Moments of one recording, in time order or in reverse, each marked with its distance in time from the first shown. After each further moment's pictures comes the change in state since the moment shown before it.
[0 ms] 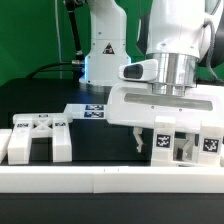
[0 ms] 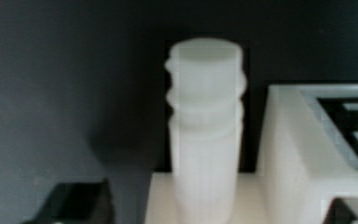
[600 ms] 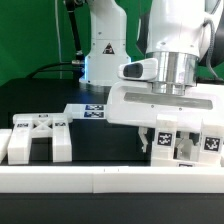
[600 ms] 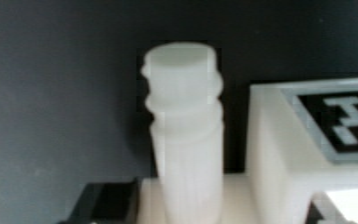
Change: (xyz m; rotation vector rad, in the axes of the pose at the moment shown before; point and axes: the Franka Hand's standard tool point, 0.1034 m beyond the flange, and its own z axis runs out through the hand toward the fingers) arm 0.004 0.002 -0.005 0.003 -0.002 0.004
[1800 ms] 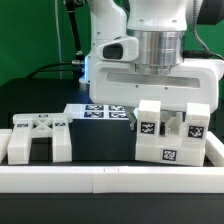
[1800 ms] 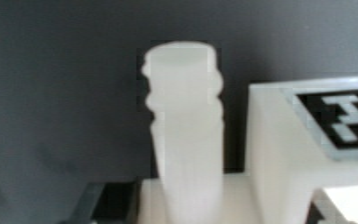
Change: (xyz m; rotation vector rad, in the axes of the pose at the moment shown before) arm 0.004 0.024 -0.046 0.033 -0.466 0.032
